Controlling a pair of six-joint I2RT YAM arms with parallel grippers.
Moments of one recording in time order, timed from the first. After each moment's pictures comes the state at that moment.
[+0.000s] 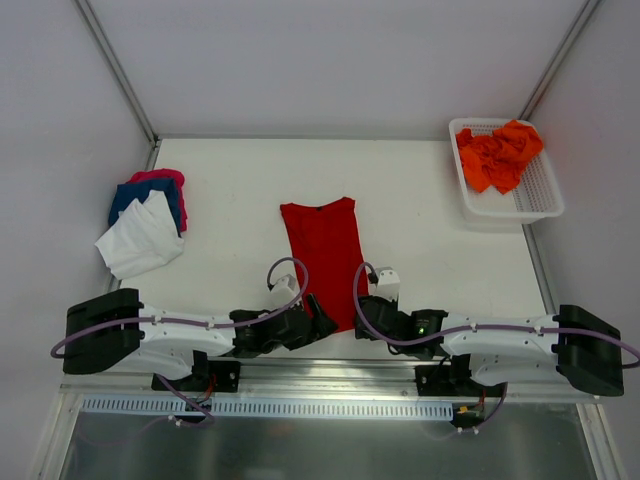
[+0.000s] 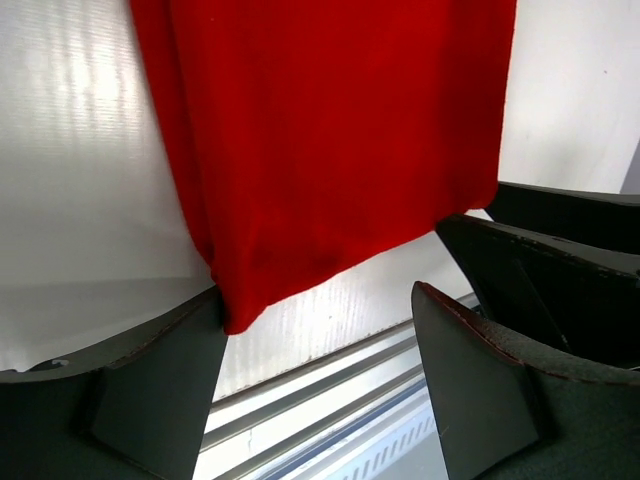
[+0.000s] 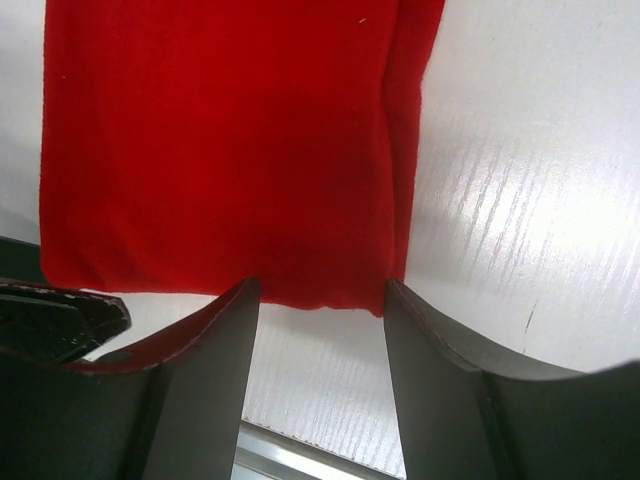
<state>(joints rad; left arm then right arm) -1.31 1.23 0.39 0.00 -0.37 -1.48 1.30 1.10 0.46 -0.31 0.54 0.94</state>
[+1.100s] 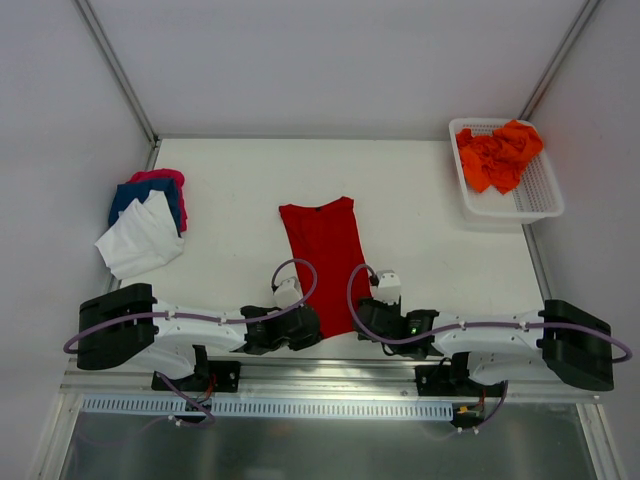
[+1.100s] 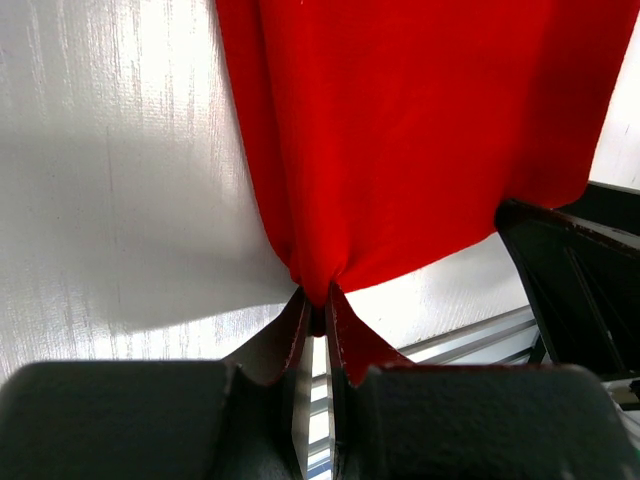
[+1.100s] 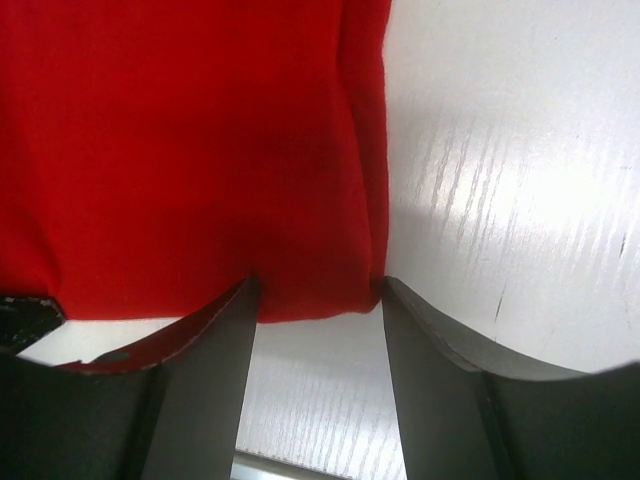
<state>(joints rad) -1.31 1.33 0.47 -0.13 -0.33 -1.48 1.30 1.17 0.46 -0.36 0.58 1.01</state>
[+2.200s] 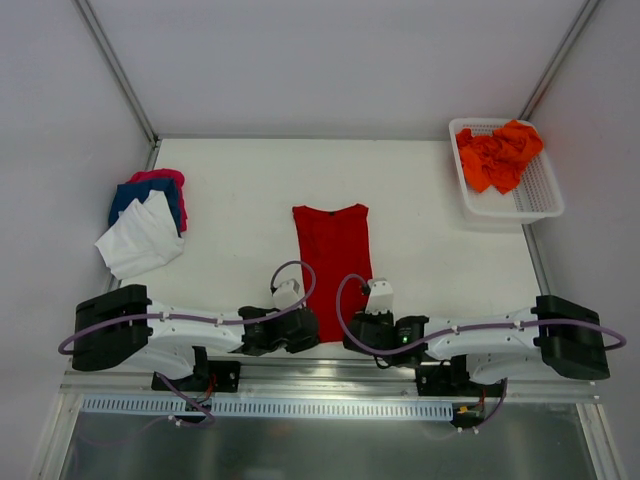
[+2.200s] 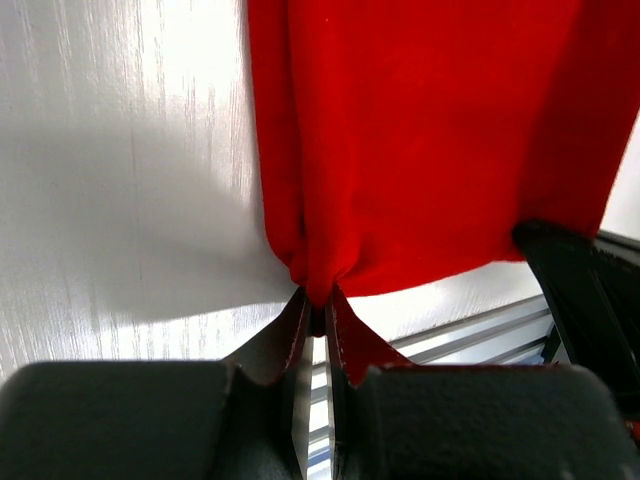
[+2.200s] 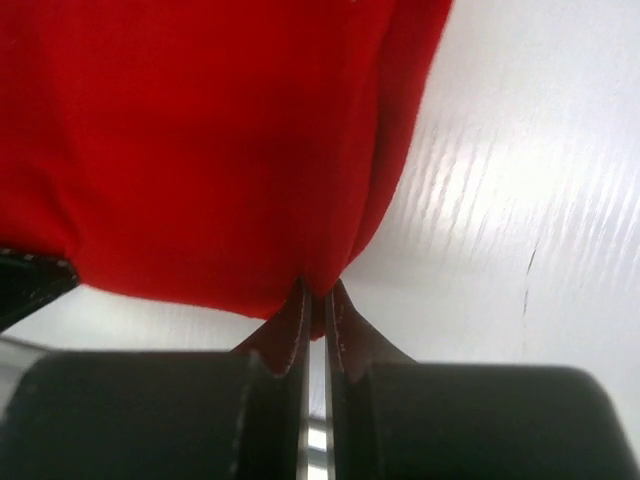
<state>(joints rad) -1.31 1.31 0.47 -0.19 -0.31 -1.48 1.41 1.23 0.52 -0.46 0.62 1.10</state>
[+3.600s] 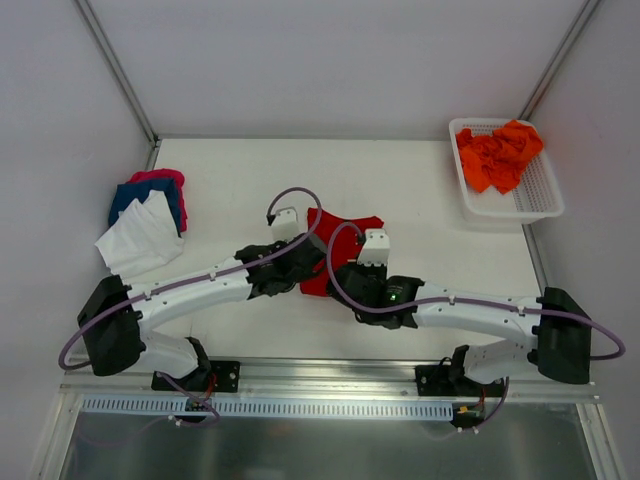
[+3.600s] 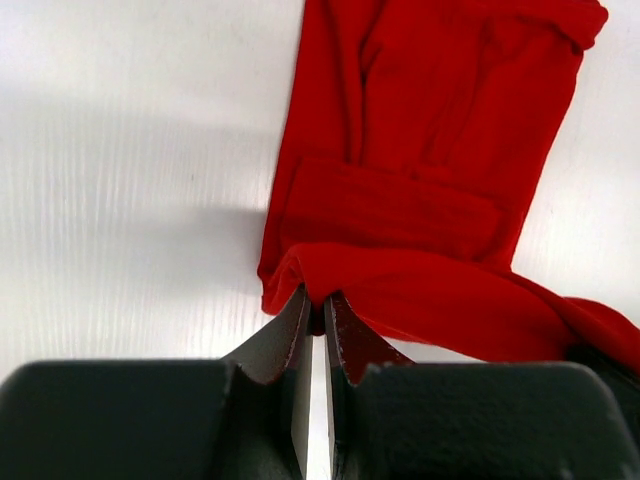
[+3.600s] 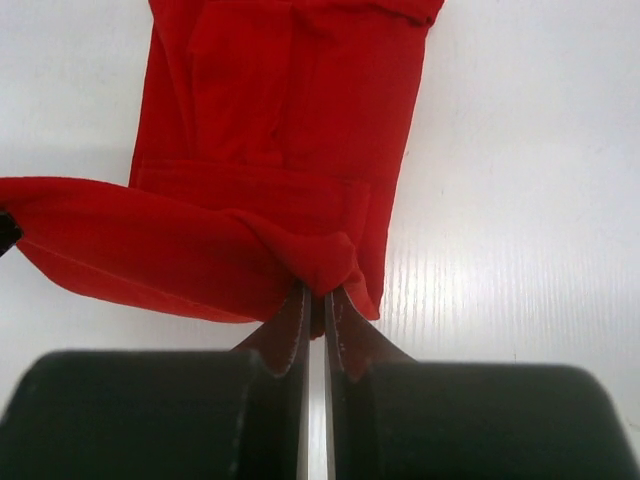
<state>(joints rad) -1.02 1.34 0.97 -0.64 -0.59 -1.07 1.25 1.32 0.89 -0.61 0.90 0.95</state>
